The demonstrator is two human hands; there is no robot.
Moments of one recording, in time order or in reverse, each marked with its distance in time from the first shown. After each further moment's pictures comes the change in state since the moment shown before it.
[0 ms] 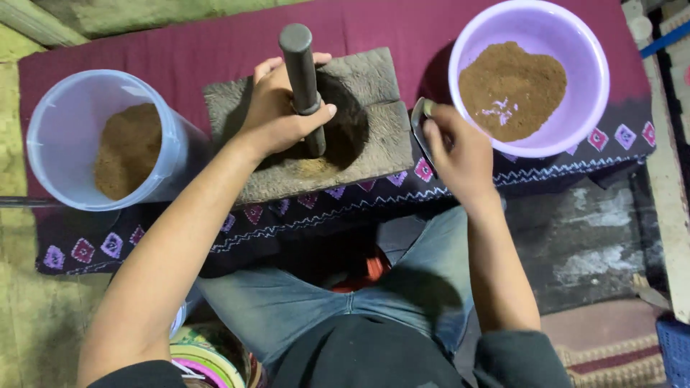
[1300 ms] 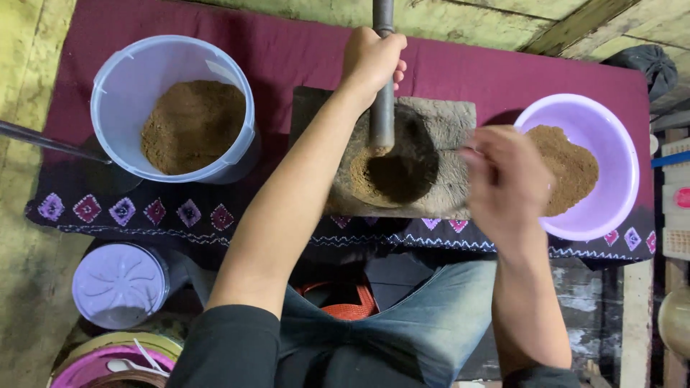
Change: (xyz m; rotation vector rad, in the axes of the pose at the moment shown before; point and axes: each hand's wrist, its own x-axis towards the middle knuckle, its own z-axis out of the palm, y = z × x) left_hand 0.077 -0.053 -0.007 -0.751 0.508 -0.831; right_hand 0.061 -0.086 0.041 0.041 -0.031 -0.352
